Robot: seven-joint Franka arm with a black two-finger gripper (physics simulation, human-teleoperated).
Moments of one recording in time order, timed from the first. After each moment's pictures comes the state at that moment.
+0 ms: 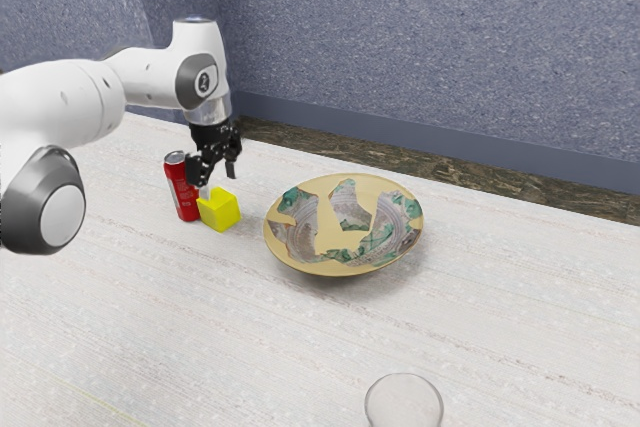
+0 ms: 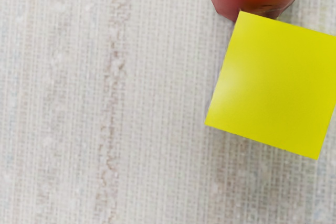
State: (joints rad) arm 0.01 0.68 0.20 -1.26 -0.11 1.80 -1.43
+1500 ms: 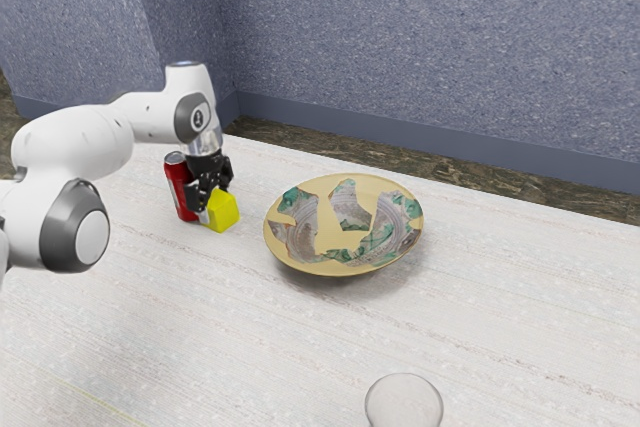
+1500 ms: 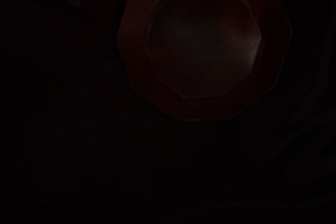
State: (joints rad) arm 0.19 0.99 0.08 -0.97 -0.10 1.83 -1.44
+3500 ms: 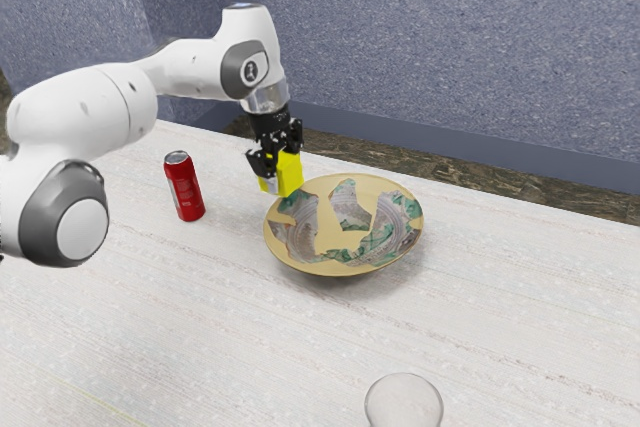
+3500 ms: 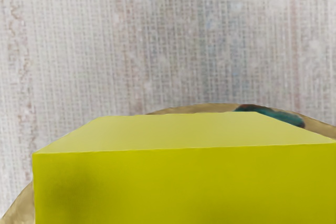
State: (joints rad) arm -0.01 0.77 0.02 -1.04 -0.11 1.77 -1.44
